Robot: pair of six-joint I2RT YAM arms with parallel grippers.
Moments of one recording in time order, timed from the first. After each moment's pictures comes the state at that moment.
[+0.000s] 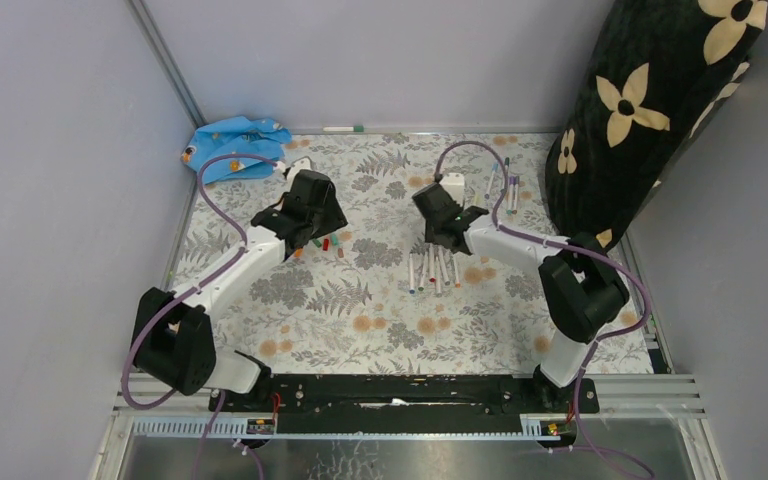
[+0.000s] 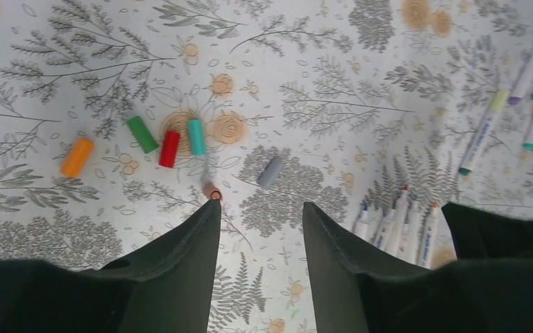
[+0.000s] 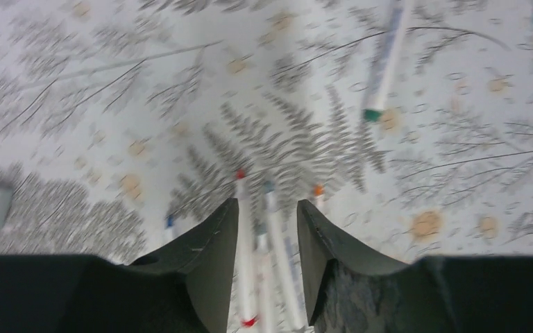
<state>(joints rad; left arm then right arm) -0.43 1.42 1.03 -0.39 -0.22 -0.72 0.71 1.75 1.16 -0.36 0.48 0.57</state>
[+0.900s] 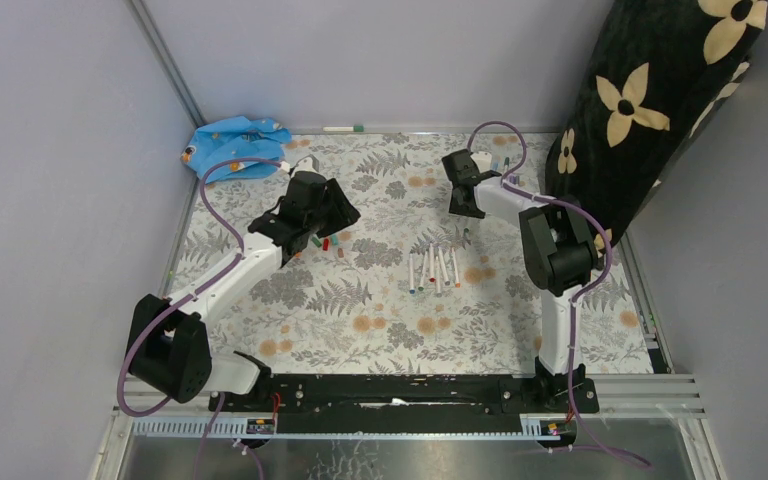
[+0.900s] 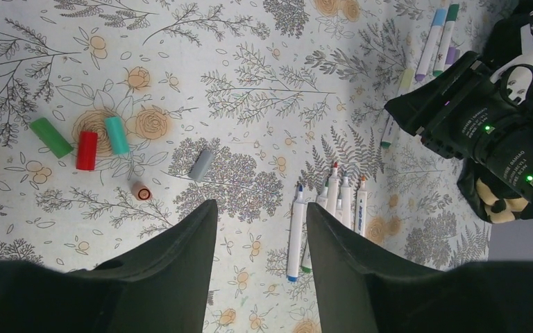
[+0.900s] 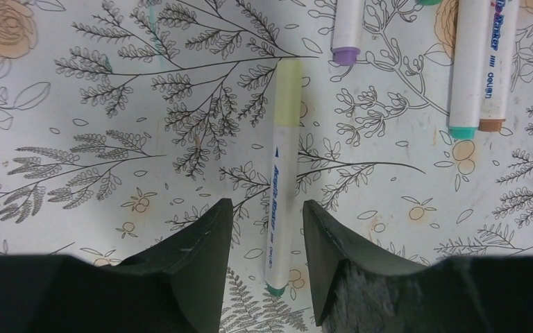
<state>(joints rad) -0.44 1.36 0.98 -0.26 -0.04 -0.77 0.39 2.08 1.46 -0.44 0.44 0.51</state>
